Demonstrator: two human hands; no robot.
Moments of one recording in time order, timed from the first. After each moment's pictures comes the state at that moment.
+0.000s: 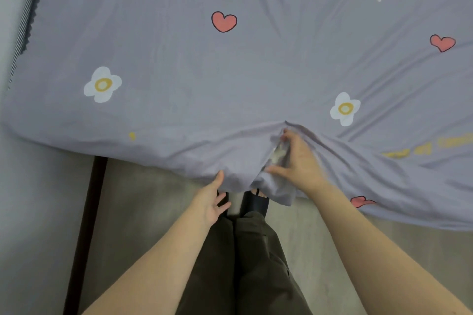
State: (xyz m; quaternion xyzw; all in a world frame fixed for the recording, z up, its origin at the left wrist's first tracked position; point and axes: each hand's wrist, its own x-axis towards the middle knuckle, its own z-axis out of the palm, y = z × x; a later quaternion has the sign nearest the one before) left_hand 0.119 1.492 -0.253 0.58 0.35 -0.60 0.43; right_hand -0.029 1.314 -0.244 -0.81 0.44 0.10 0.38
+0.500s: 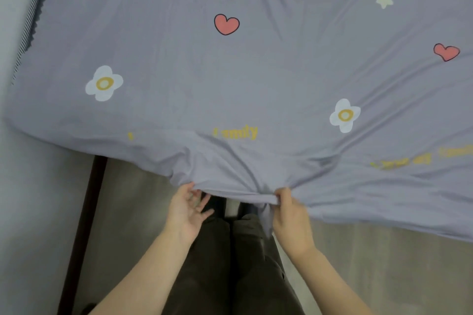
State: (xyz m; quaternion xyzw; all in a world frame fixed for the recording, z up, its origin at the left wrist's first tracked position) left_hand 0.128 1.523 -0.241 0.54 0.41 -0.50 0.54; right_hand -0.063 1.410 -0.213 -0.84 0.47 0.02 0.29
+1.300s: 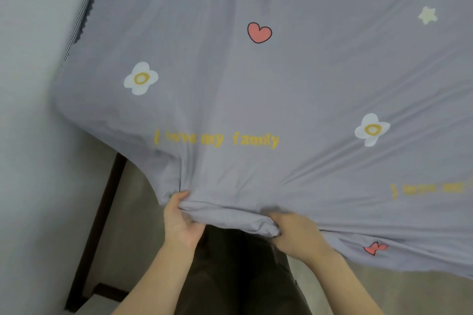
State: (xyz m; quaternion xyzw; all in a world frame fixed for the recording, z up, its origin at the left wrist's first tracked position) left_hand 0.136 1.563 -0.223 0.42 0.44 -0.37 0.70; right_hand -0.050 1.402 -0.218 -0.84 0.27 0.35 0.32
